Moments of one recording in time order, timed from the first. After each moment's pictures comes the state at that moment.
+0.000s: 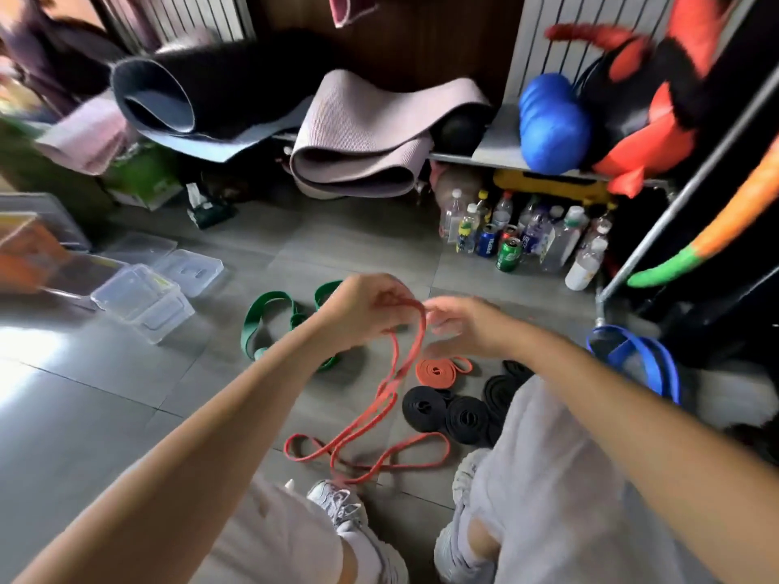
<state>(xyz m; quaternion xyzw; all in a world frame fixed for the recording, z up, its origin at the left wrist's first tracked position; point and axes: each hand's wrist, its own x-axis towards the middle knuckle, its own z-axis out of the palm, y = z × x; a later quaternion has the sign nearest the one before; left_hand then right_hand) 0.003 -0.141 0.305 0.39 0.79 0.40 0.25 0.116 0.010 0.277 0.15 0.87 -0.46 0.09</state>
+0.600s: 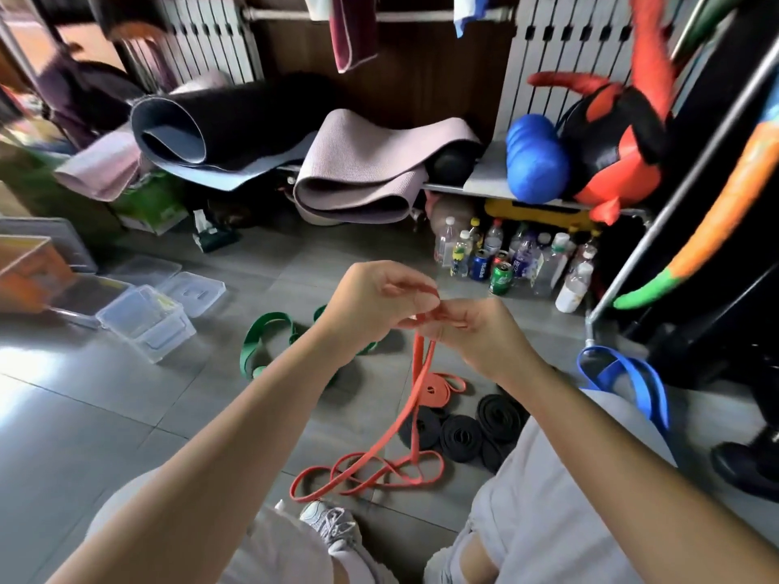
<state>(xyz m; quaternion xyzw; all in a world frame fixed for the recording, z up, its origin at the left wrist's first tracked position) 0.052 -0.147 0.359 0.36 0.71 0.55 0.25 0.156 -0.030 0.313 0.12 0.77 -0.60 -0.19</state>
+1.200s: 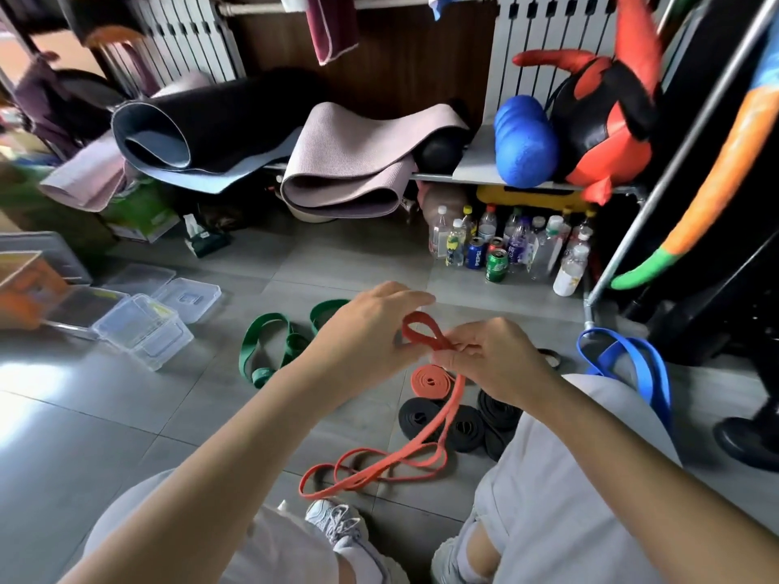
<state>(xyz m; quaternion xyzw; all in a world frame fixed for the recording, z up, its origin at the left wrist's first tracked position) 0.065 -0.152 0.346 0.57 0.80 0.21 0.05 0.188 -0.022 0.298 0.18 0.84 -0.49 -0.13</state>
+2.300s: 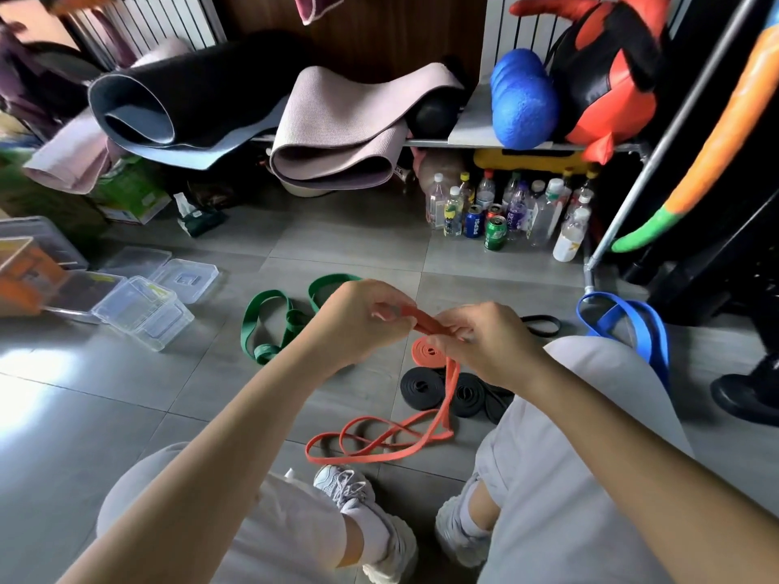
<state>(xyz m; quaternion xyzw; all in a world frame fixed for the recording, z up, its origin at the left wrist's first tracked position) 0.067 -0.157 0.328 0.44 0.81 0.33 0.19 0.195 -0.030 0.281 0.18 0.89 -0.41 -0.12</state>
